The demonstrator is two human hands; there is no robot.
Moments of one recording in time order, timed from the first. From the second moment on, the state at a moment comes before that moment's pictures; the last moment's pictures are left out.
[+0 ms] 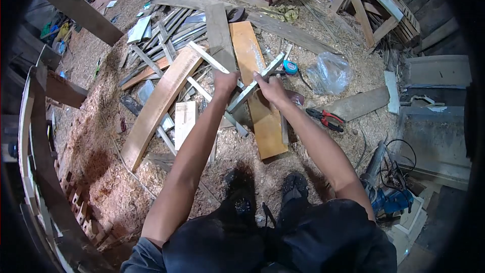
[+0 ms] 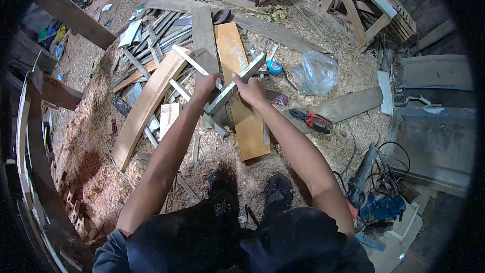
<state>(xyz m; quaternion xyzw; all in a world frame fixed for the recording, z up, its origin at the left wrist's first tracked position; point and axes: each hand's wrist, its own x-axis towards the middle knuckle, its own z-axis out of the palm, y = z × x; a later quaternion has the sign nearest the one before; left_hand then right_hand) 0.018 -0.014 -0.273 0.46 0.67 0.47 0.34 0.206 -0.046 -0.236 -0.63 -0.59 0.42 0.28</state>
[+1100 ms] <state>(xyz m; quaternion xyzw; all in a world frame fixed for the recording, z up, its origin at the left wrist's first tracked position) 0.016 -0.055 -0.033 0.41 0.39 0.41 0.72 0.242 -0.012 -0.076 -0.40 -0.58 0.47 0.53</state>
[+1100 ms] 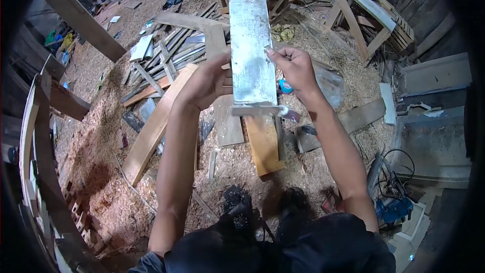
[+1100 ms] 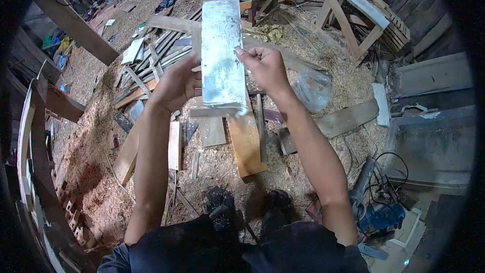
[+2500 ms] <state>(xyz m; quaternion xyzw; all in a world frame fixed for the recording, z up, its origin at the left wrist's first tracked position) 0.070 -0.084 -0.185 0.80 0.43 0.42 0.03 0.273 -0.079 -0.143 -0.39 -0.60 0.46 0.53</state>
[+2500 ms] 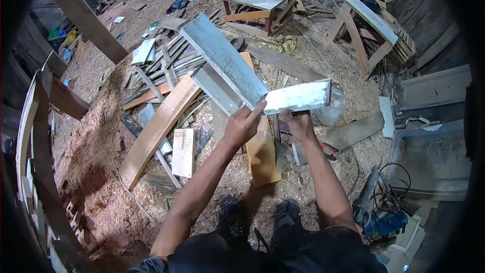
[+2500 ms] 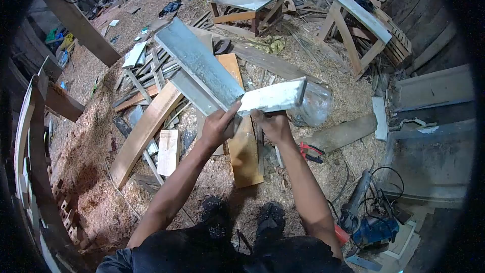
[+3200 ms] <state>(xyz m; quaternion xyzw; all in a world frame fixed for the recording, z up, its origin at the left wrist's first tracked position) 0.071 -0.087 -0.191 0.59 0.45 0.57 0.35 0.253 -0.074 -0.197 -0.57 -0.40 0.50 0.52</state>
